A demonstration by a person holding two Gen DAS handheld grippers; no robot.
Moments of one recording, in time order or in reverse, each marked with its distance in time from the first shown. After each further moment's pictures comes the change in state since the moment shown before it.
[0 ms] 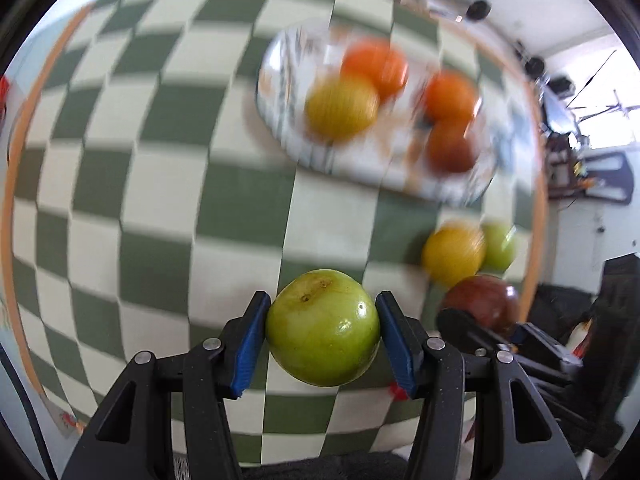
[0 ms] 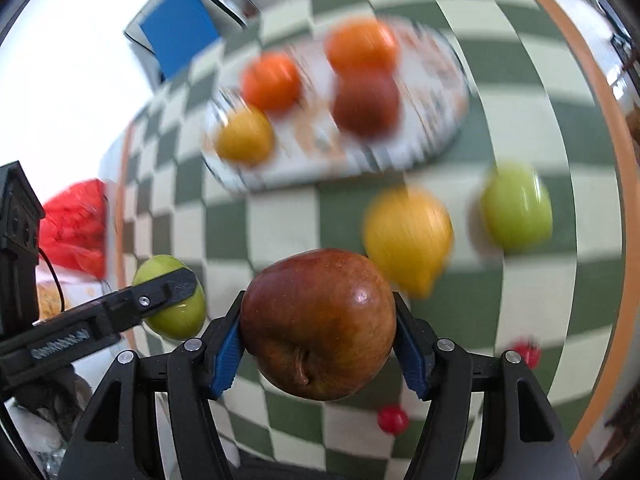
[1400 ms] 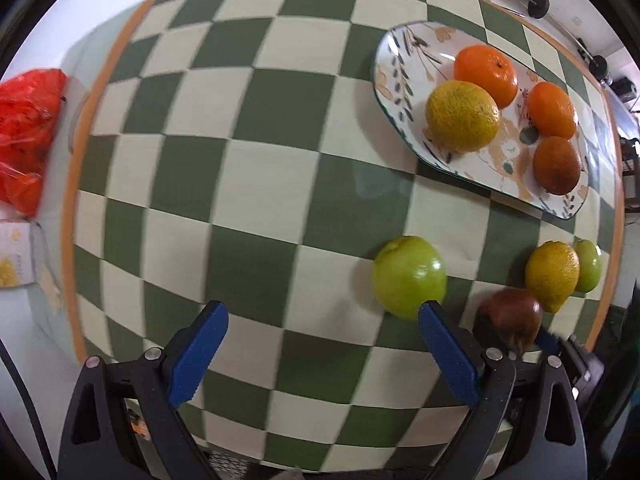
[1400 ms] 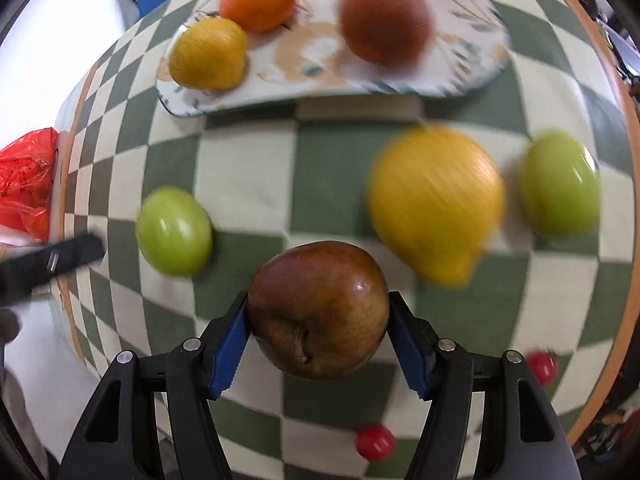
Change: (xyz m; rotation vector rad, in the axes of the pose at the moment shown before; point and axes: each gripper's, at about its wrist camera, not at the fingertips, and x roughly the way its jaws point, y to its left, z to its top) left arm 0.029 0.041 0.007 -0.072 0.043 0.257; right arm 0.069 -0.003 -0.044 -0.083 0.113 -0.184
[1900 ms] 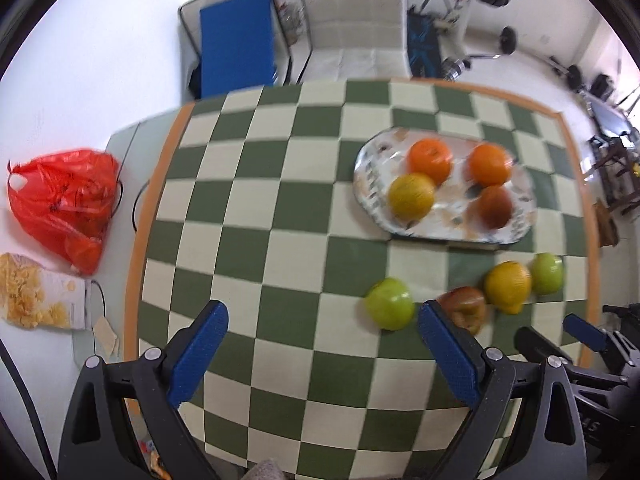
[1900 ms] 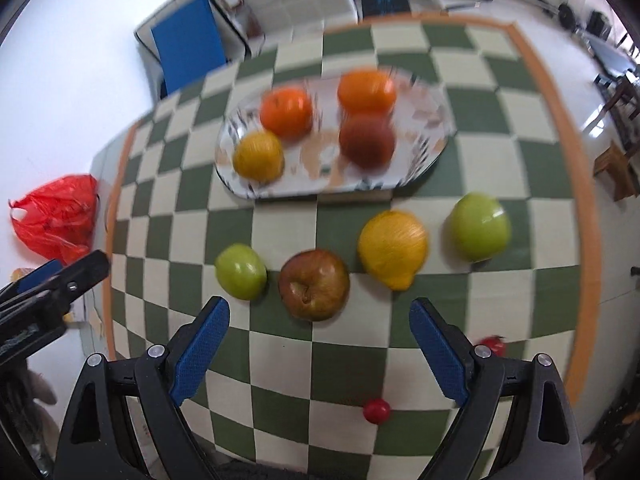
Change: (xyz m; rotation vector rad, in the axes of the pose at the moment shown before) left arm -0.106 -0.013 -0.032 0.090 -0.311 0.139; right arm -0.101 0.004 -0.001 0.031 -0.180 0.057
